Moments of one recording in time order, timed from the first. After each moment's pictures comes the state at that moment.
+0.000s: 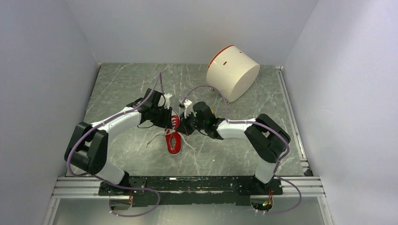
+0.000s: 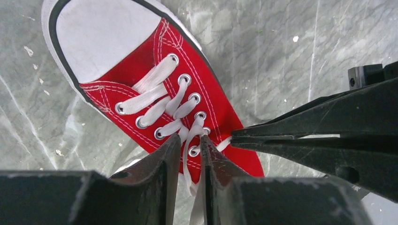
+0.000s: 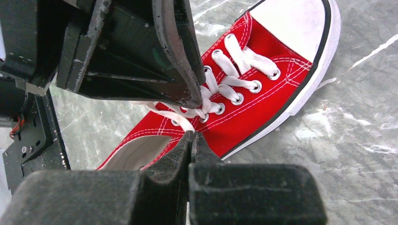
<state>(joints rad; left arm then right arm) -0.45 1.52 0.92 -0.39 0.31 -0.16 0.81 1.77 0.87 0.40 -0.40 0.22</state>
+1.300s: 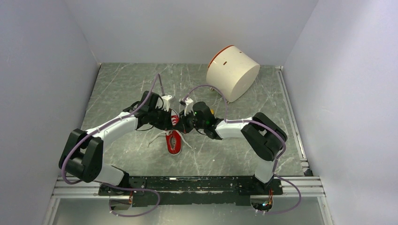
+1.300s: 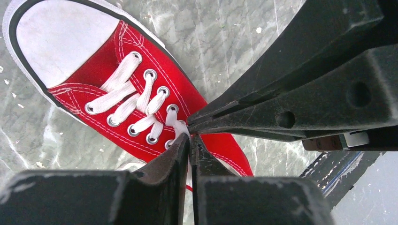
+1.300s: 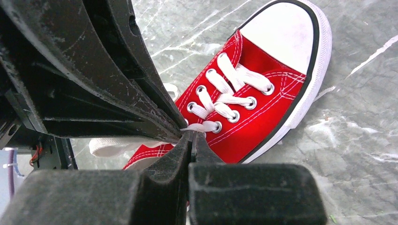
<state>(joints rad) -0.45 1.43 0.83 -0.31 0.41 -0.12 0.81 1.81 0.87 0.50 -0.37 0.34</state>
